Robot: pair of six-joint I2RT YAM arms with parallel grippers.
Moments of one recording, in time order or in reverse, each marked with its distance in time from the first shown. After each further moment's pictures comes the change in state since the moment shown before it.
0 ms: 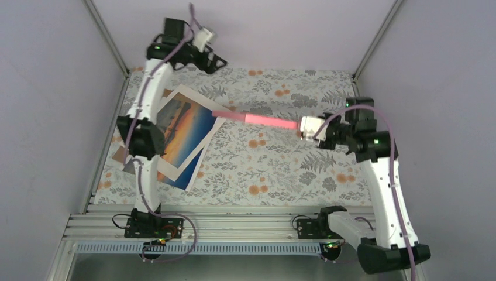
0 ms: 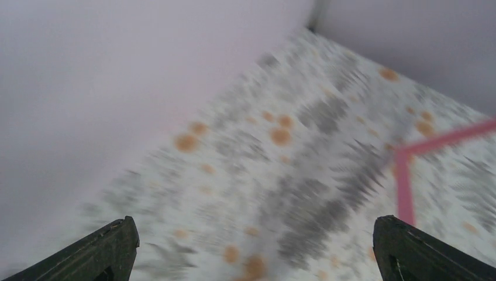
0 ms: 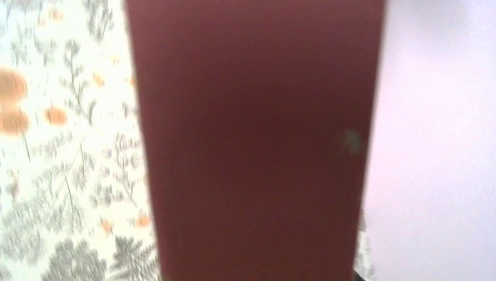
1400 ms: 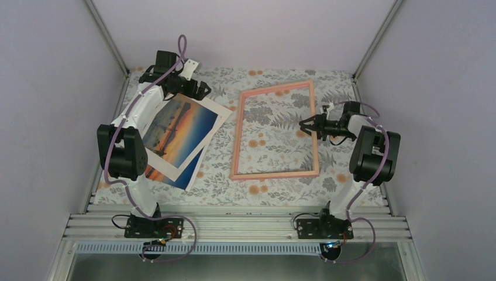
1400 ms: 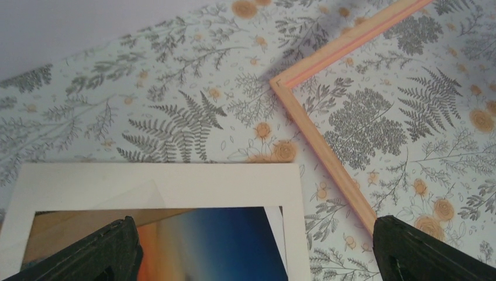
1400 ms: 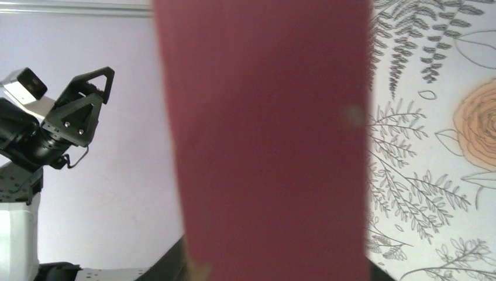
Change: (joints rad) left arm 0.102 -0.417 -0.790 0.331 -0.269 -0.127; right arm -0.377 0.867 -0.082 0.413 -0.747 1.568
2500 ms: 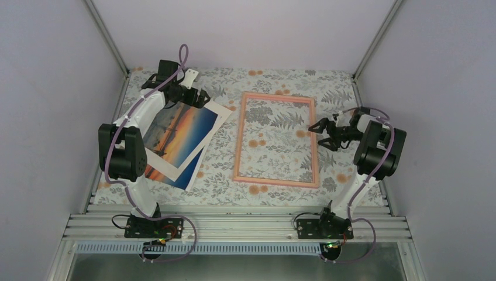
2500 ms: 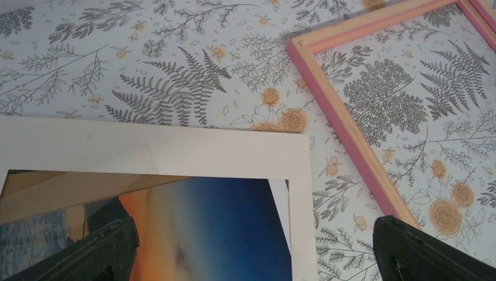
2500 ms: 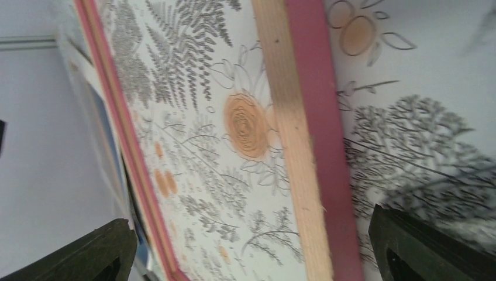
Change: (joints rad) left arm 0.000 -0.014 -0.134 0.059 -0.028 -0.027; right arm -0.128 0.132 0.070 -0.142 0.303 -0.148
